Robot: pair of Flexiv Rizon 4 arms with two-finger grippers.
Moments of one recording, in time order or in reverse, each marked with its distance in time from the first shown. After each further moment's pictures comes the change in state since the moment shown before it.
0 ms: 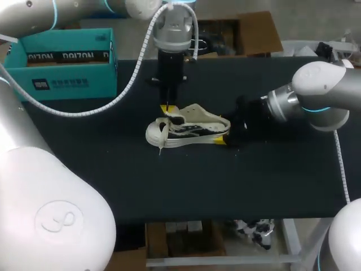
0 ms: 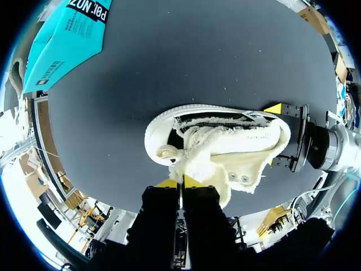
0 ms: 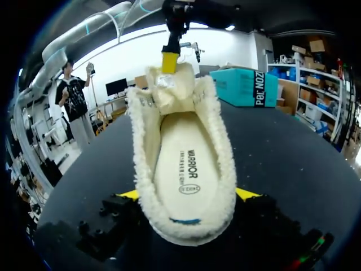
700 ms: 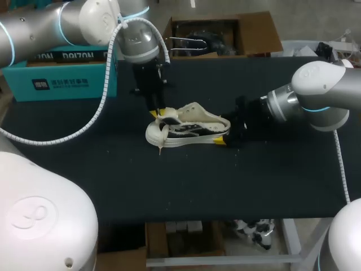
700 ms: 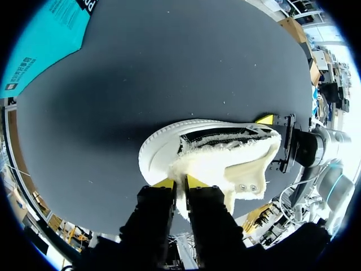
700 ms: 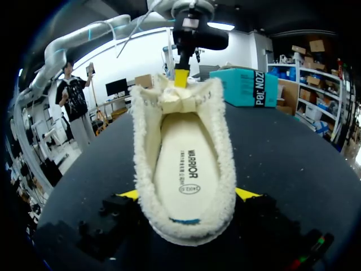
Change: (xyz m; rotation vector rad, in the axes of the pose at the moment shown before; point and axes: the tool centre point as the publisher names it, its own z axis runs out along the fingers) left arm -0.017 -0.023 0.025 0.050 0.271 0.086; right arm 0.000 0.000 0.000 0.000 0.000 0.000
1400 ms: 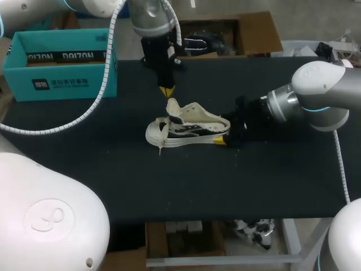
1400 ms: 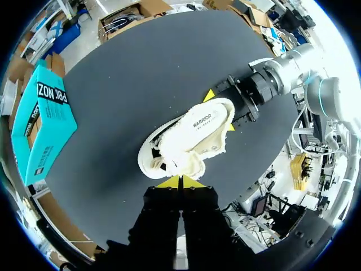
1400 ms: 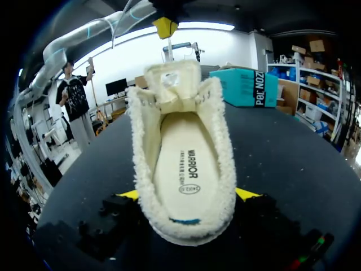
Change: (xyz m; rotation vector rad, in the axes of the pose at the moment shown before) left arm 0.049 0.024 -0.087 0.127 -0.097 0.582; right arm 0.000 0.000 0.000 0.000 0.000 0.000
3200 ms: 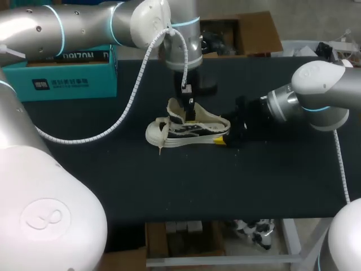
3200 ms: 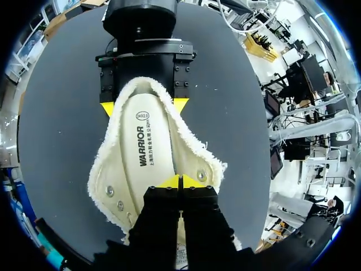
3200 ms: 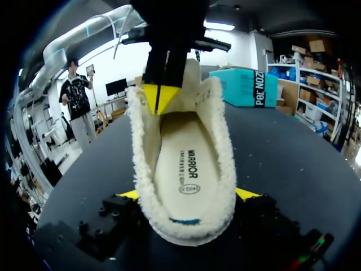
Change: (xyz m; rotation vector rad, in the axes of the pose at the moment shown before) left arm 0.034 -0.024 0.133 -0.127 0.173 1.031; right arm 0.000 0.000 0.000 0.000 0.000 0.000
